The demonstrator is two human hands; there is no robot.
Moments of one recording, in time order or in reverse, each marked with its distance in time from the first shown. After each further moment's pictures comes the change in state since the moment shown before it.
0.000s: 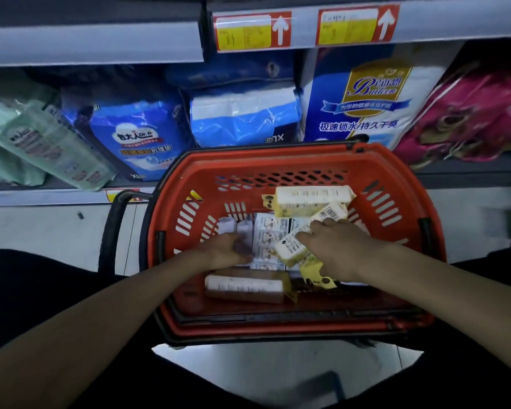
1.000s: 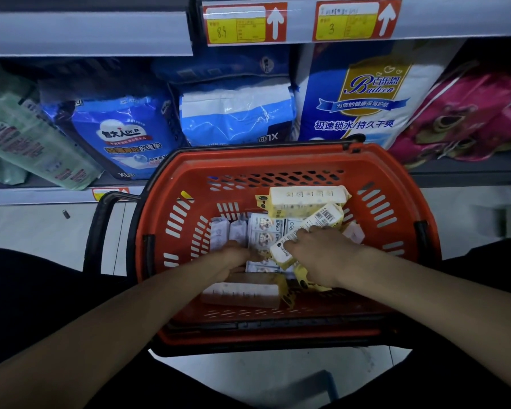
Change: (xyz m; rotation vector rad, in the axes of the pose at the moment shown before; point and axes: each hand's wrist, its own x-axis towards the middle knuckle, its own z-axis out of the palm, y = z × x) left_hand 0.059 -0.002 0.054 -0.777 -0.024 -0.350; right_hand 0.014 -0.013 -0.003 -0.060 -0.022 -0.040
